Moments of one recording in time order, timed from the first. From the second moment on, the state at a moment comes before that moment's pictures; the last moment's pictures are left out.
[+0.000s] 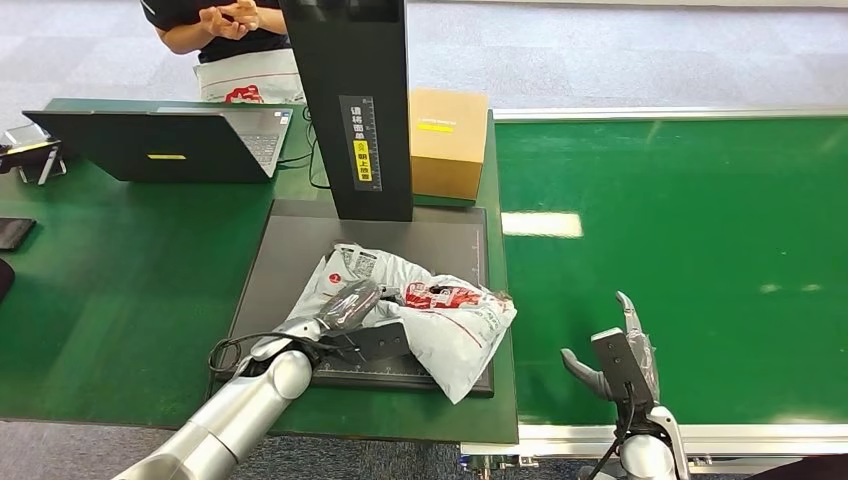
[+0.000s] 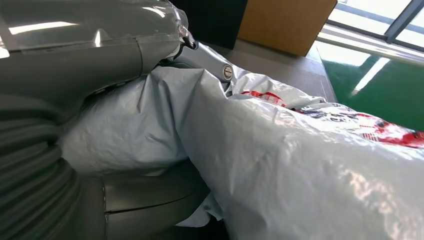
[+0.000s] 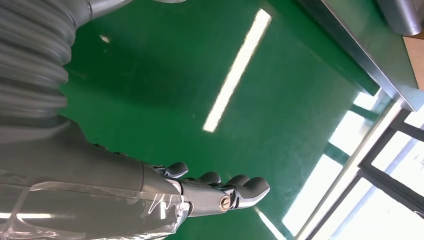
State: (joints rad) left arm -0.49 -0.06 -0.60 -0.94 -0.77 -0.12 -0.28; right arm -0.03 0.09 -0.23 -1.36 0.49 -0.13 -0.19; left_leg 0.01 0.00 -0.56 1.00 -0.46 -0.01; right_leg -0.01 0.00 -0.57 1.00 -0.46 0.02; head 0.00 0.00
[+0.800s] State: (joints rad) left arm -0.45 -0.01 -0.54 -0.94 -0.79 -0.04 -0.26; right arm -0.01 0.10 -0.24 -1.38 0.48 -0.13 -0.19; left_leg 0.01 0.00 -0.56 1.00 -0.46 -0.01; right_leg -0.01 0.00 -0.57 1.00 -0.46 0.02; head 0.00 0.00
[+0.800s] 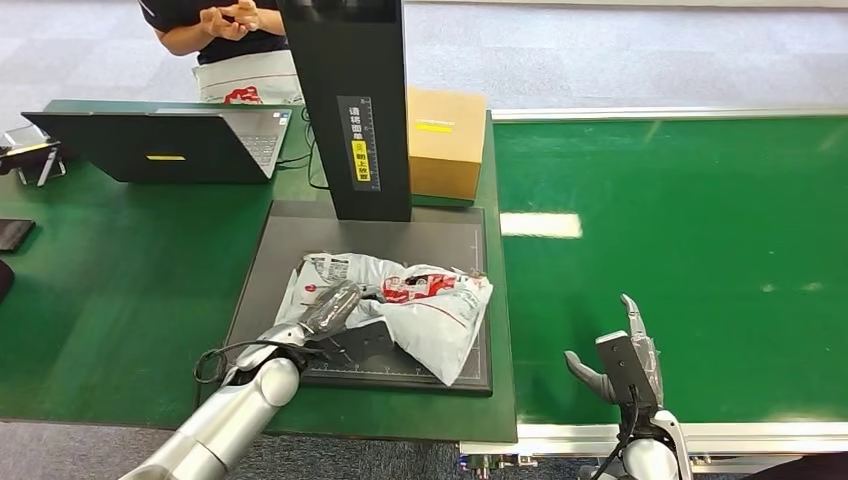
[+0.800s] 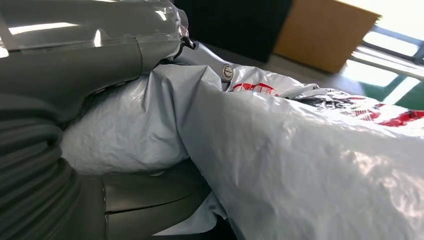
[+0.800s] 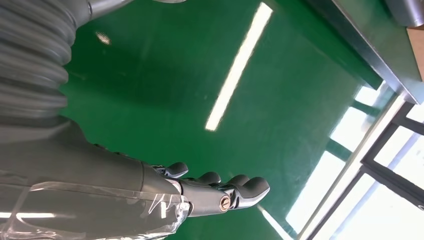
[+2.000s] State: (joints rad) left arm -0.50 0.34 0.30 -0.57 -1.18 0.69 0.17; right arm 0.02 0.10 -0.23 -1.43 0.42 -0.20 -0.17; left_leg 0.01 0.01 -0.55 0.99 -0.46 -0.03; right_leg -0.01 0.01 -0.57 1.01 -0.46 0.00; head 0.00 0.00
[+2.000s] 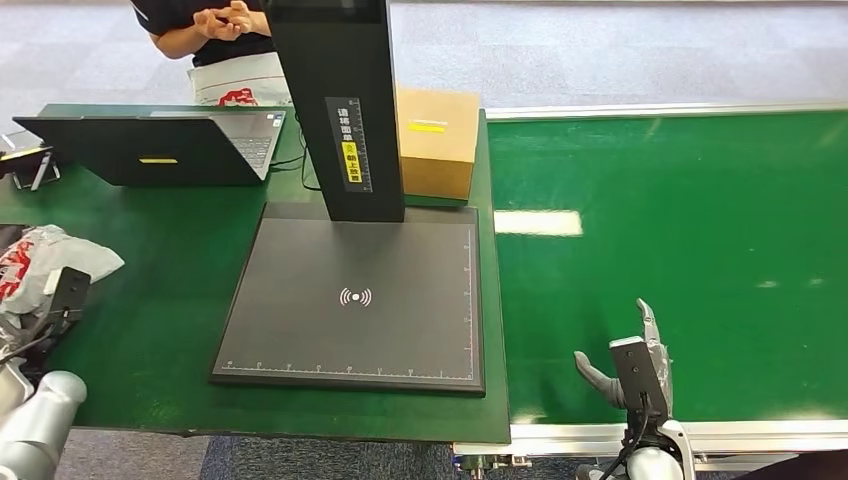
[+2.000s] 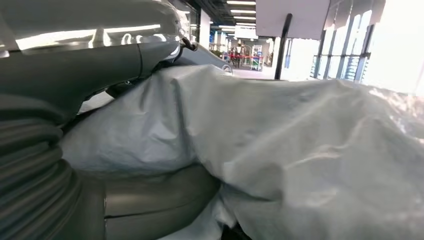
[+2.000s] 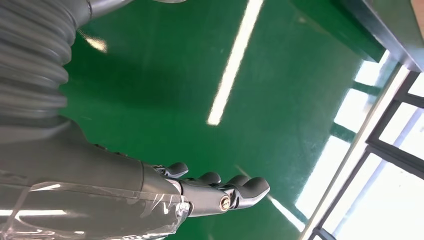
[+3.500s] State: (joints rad) left arm -0.23 0.02 0.39 -1.12 -0.31 0.56 -0.48; right arm 0.02 0.09 -0.18 -1.50 0.36 -0.25 -0.33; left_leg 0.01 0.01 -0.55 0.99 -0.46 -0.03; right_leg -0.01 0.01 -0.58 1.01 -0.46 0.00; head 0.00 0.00
